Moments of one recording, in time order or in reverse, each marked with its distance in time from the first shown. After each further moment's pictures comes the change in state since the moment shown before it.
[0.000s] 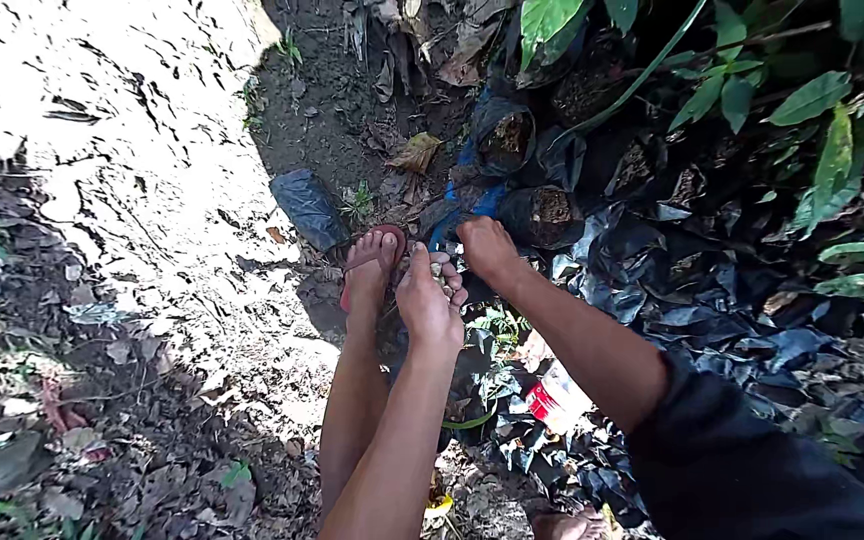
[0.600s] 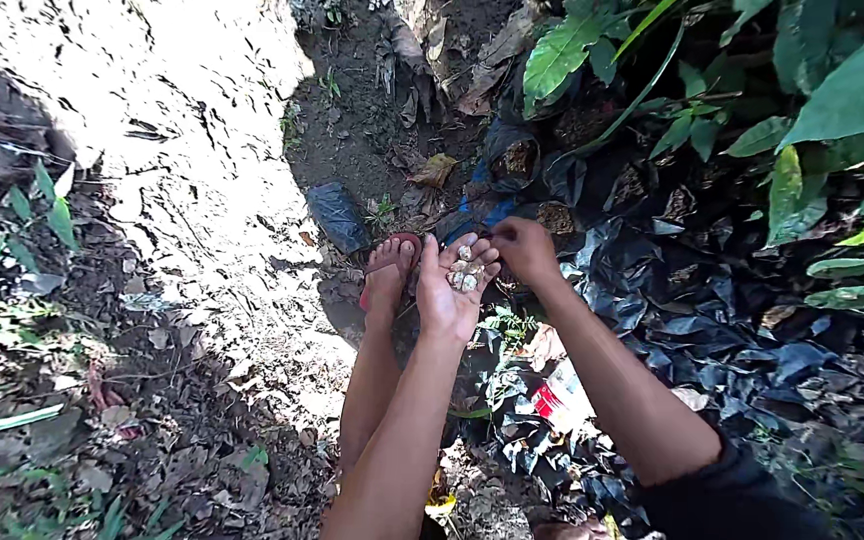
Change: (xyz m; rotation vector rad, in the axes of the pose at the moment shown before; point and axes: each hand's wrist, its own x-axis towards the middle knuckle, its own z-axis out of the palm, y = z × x) left_hand -0.026 0.029 -0.002 -0.175 -0.323 -0.067; right_hand -0.048 0.021 -0.031 0.580 0.251 0.068
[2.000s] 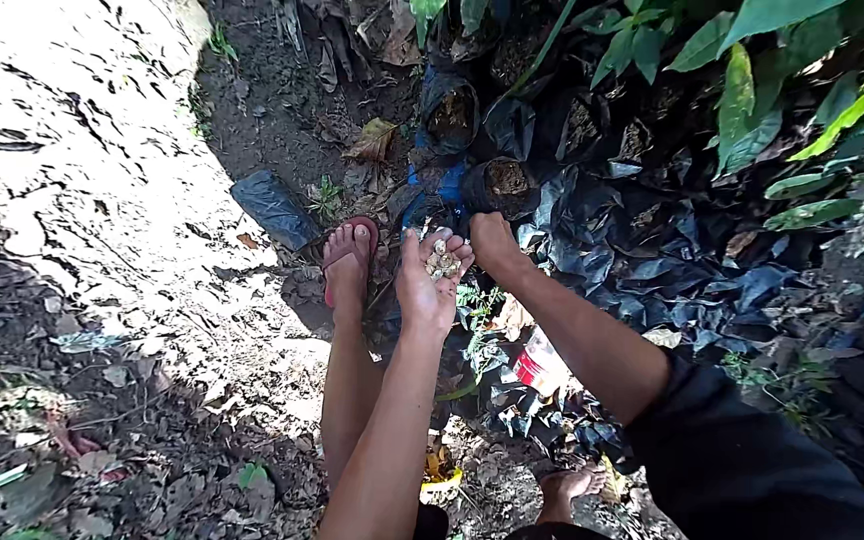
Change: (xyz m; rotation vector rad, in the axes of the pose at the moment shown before) left_hand 0.015 -0.052 -0.006 0.126 0.050 -0.082; right_hand -0.009 0.037 0.015 -0.445 -0.187 0.236
